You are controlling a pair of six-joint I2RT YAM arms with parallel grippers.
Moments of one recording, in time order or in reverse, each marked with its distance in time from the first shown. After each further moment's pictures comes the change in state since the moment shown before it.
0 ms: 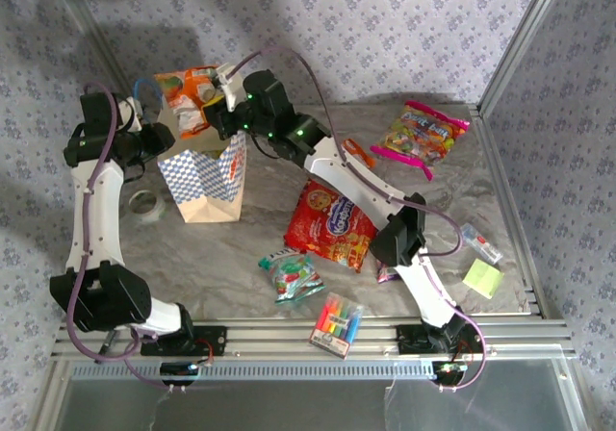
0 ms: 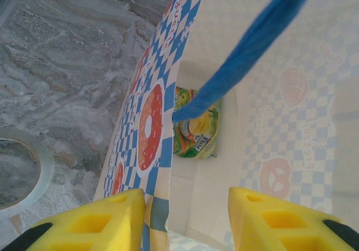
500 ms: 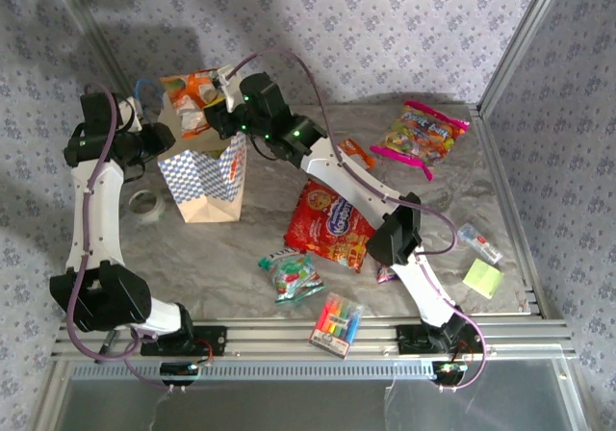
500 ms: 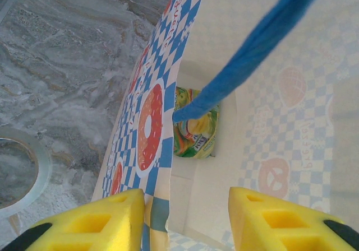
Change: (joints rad) left arm 0.000 0.000 0.000 0.000 0.003 -0.003; right arm 0.000 0.038 0.023 -0.030 0.057 0.034
